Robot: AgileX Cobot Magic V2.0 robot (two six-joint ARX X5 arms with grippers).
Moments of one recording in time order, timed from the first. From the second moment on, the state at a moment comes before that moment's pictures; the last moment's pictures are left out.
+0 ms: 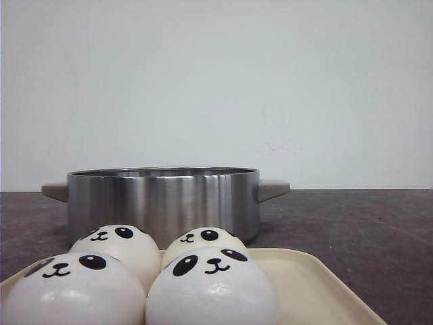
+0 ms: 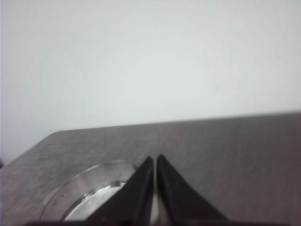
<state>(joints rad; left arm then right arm) 0.03 0.29 0.61 -0.33 0.33 -0.43 0.04 0.24 0.74 -0.44 -0.37 0.26</state>
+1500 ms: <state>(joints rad) -0.23 0.52 0.94 -0.78 0.31 -0.07 0.74 1.19 1.10 -0.78 -0.19 0.36</state>
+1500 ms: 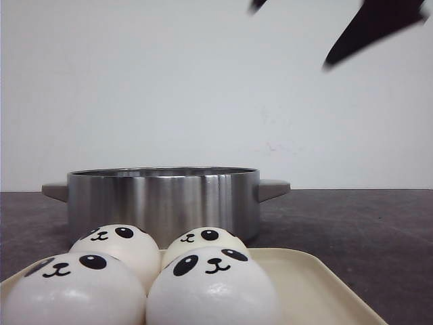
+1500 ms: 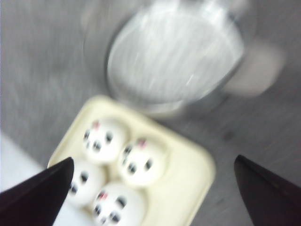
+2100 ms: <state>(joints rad) -0.26 0.52 0.94 -0.78 0.31 -0.07 0.88 1.60 1.10 -0.78 -0.21 0.48</state>
